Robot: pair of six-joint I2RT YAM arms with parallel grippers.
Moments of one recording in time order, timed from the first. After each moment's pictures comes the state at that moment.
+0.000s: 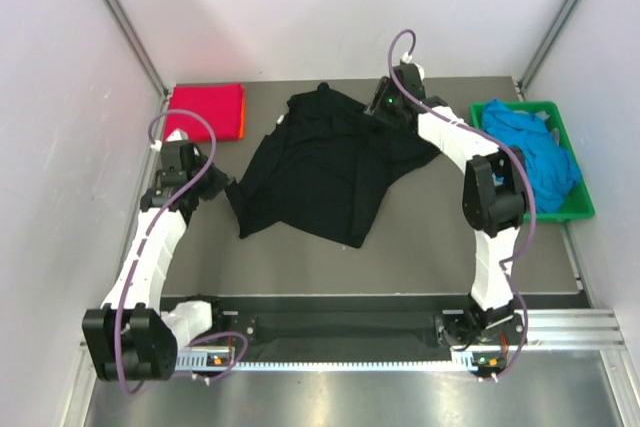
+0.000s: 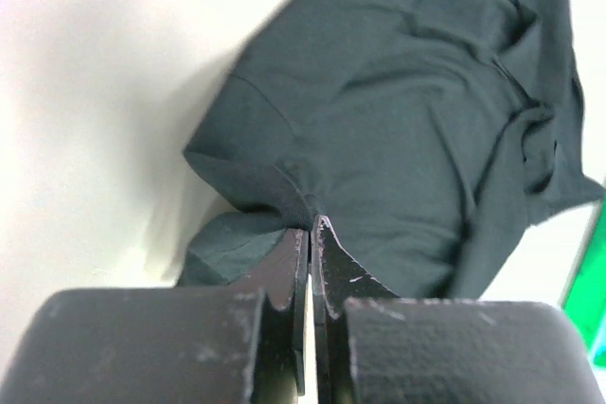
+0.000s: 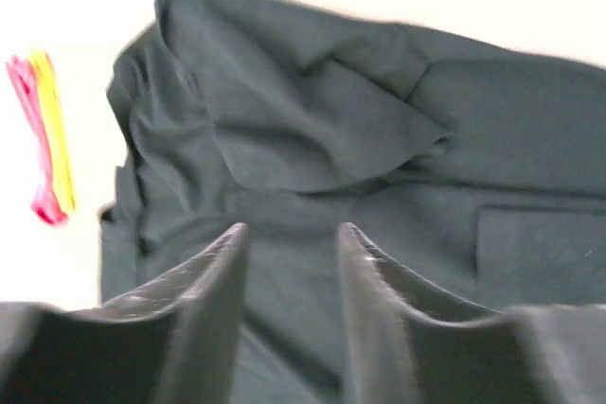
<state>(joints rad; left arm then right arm) 0.01 1.10 0.89 -0.48 0.07 -0.71 0.37 2.04 1.70 -0.28 0.05 0.70</state>
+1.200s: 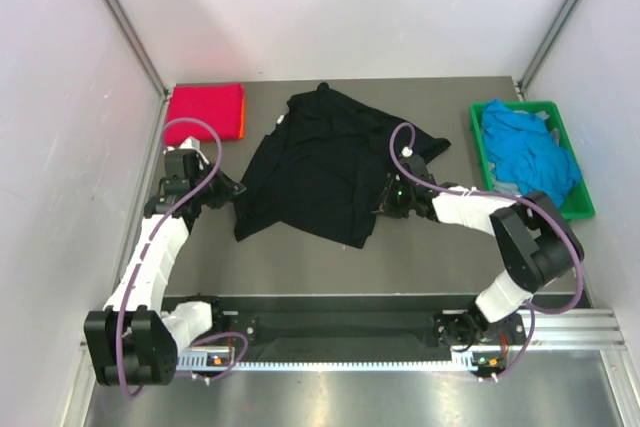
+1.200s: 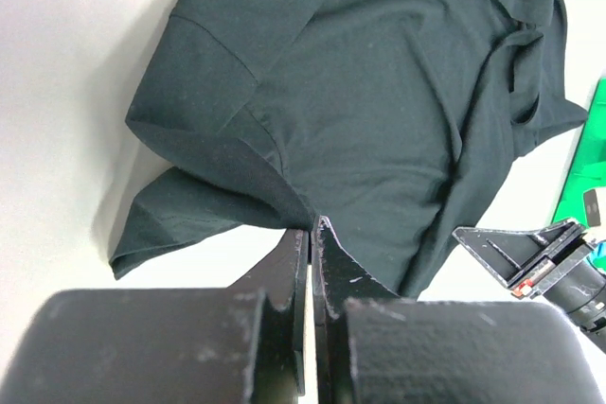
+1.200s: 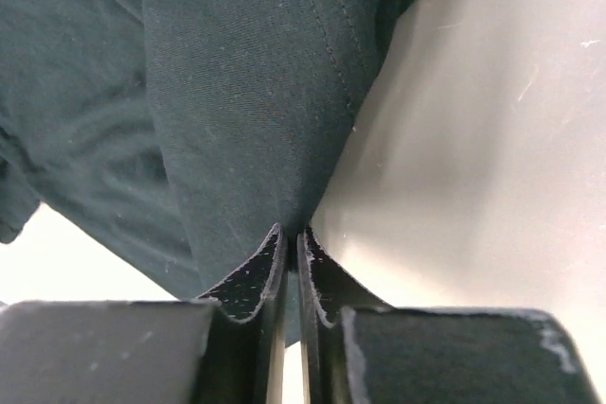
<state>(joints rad) 0.01 1.07 0.80 -0.45 0.25 -0.68 0.50 1.60 0.77 -0.04 -0.12 0.79</state>
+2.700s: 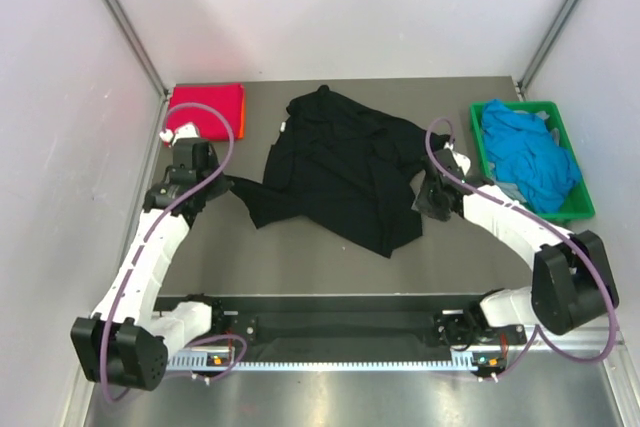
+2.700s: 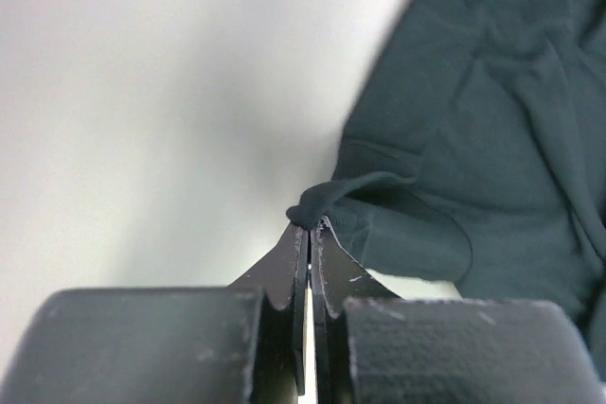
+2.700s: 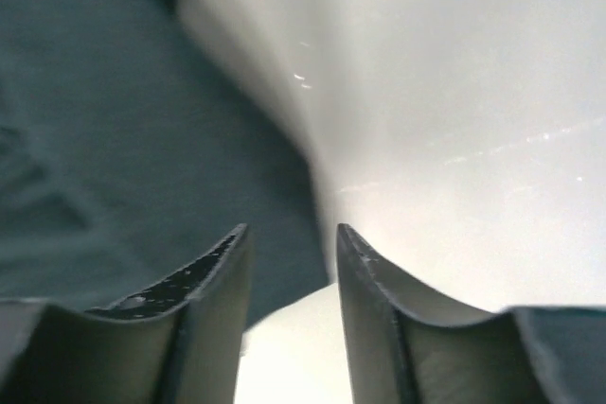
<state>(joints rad) -0.13 1.05 0.95 -0.62 -0.16 -0.54 0.40 1.34 0.84 -0.57 0.22 0.74</state>
